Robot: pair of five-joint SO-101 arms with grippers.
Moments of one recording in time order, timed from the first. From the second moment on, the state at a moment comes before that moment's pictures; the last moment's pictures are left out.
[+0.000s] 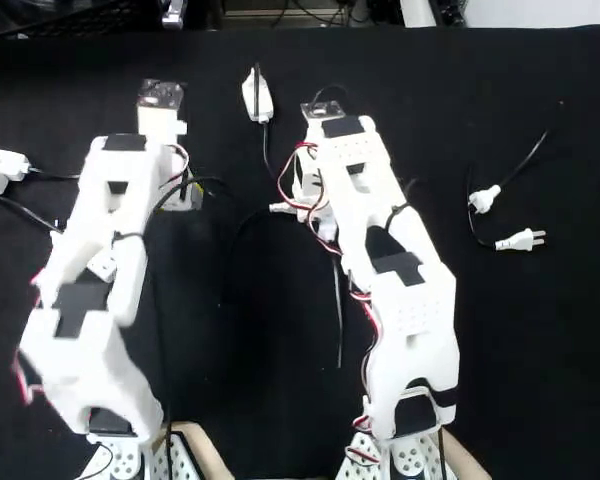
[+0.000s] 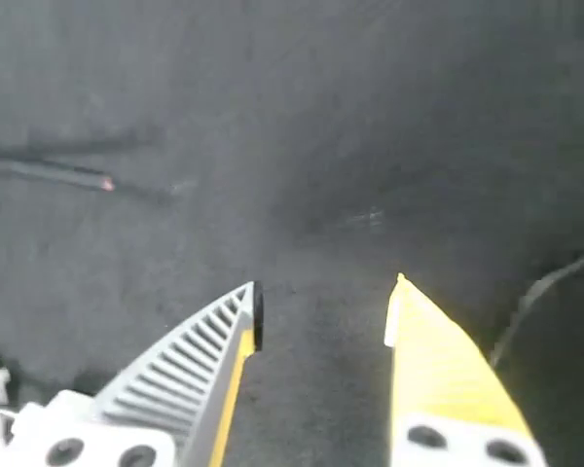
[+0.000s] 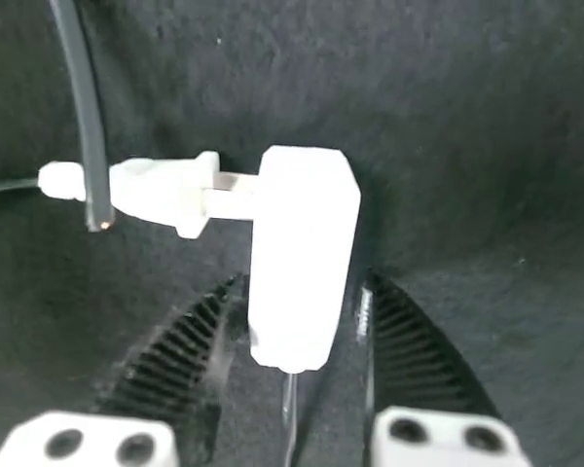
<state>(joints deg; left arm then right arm) -2.8 12.9 5.6 59.5 -6.3 -13.6 36.7 -18.5 83.5 -4.5</state>
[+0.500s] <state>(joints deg) 0.6 -3.7 34.2 36.7 -43.9 -13.2 36.7 -14.9 78.2 -4.5</state>
